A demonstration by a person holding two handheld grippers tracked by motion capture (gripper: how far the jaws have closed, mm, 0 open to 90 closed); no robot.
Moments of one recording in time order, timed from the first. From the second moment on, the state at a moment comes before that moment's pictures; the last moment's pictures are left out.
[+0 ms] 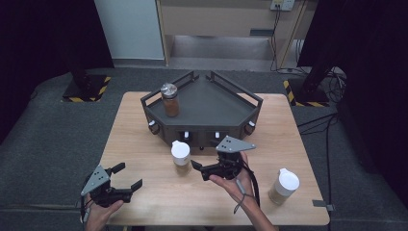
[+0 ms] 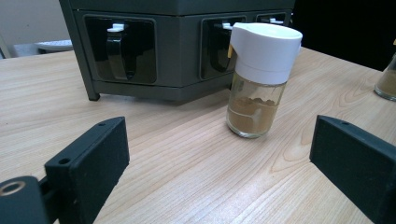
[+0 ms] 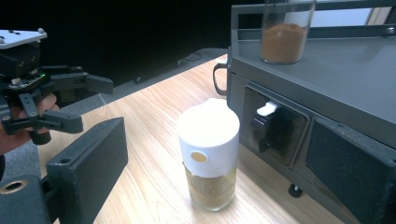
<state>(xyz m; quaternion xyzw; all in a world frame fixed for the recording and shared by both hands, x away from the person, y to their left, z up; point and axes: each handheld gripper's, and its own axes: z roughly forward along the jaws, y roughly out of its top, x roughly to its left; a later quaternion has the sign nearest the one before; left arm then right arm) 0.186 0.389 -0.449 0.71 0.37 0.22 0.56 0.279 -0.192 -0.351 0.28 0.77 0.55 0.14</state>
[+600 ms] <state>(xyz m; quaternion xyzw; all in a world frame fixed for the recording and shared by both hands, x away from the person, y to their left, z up) 0.186 0.389 -0.450 0.71 0.37 0.22 0.56 0.312 -0.152 -0.367 0.27 0.79 0.53 0.12</state>
